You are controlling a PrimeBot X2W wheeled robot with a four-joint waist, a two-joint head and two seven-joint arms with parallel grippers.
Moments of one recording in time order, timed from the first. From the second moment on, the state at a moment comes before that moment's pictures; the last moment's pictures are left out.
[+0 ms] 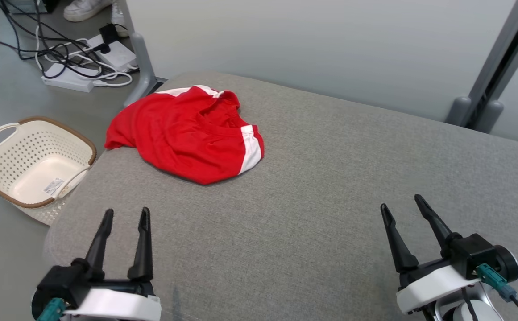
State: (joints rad) left arm 0.03 0.05 -0.06 0.11 -0.29 -0.05 -0.26; right arm -0.12 -0.08 0.16 0.27 0.11 0.13 -0.26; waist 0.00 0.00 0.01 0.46
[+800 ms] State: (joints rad) left arm -0.65 0.24 0.14 0.57 -0.48 -0.11 -0.05; right arm -0.30 -0.21 0.18 0.05 0.06 0.13 -0.23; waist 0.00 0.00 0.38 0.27
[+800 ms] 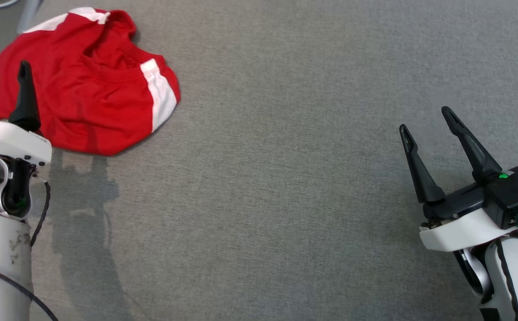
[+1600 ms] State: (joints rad) left arm -0.91 0.36 0.00 1.06 -0.46 -0.12 0.25; right arm -0.31 -0.19 0.19 0.06 0.04 0.13 -0.24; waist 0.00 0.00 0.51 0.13
